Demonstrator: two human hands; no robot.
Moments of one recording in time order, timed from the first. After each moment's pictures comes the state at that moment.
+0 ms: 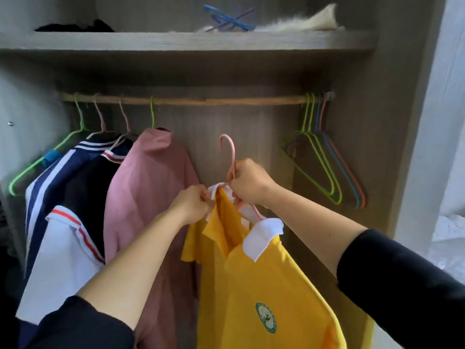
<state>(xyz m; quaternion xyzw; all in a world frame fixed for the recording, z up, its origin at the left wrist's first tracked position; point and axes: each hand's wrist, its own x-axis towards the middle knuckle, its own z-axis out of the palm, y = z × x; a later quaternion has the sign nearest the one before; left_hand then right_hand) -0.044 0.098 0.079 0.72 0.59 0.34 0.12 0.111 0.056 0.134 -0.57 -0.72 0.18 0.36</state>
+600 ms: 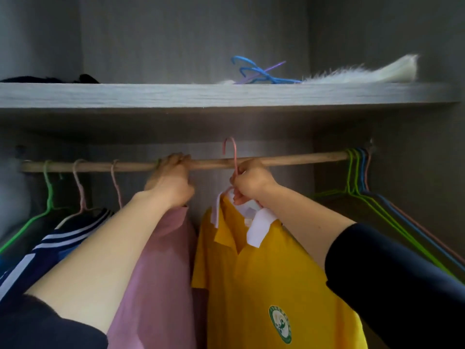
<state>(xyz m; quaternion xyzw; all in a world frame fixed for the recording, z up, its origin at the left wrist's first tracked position) -0.130 0.249 0.253 0.75 0.54 0.33 -0.18 0.045 0.231 0.250 -0.58 -0.62 0.14 0.51</state>
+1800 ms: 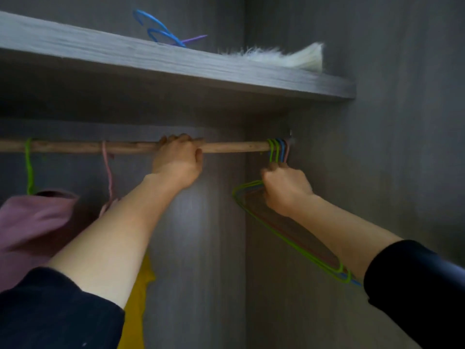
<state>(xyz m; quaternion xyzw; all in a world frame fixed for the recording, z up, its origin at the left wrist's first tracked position) 0.042 0.254 0.253 0.79 0.40 0.41 -0.23 0.226 0.159 0.212 -0.73 -0.56 -0.38 0.11</state>
